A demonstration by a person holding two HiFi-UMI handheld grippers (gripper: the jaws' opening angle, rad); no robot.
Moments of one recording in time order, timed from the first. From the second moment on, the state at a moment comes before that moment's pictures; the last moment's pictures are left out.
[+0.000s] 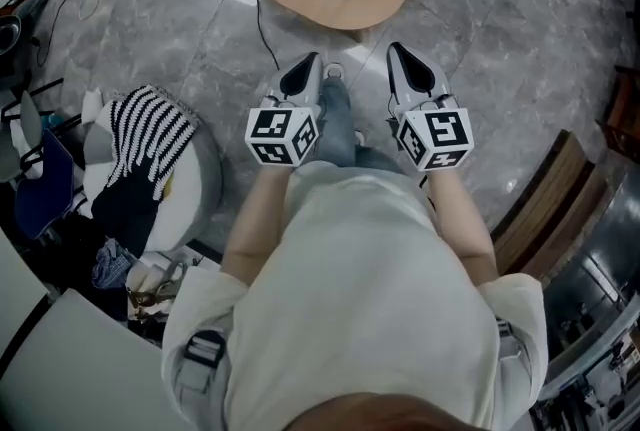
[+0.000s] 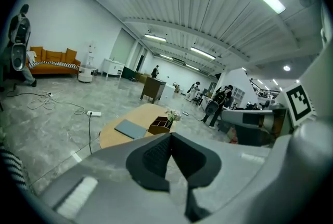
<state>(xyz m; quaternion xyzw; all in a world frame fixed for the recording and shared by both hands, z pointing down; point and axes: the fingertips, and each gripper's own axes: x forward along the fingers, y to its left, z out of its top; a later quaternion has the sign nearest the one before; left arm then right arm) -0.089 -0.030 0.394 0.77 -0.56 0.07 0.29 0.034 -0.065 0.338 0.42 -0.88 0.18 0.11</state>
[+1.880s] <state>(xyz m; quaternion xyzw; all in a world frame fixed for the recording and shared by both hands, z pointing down) -0.088 -0.283 0.748 0.79 -0.48 0.28 0.27 0.009 -0.244 0.606 0.45 -0.82 0.29 0.19</state>
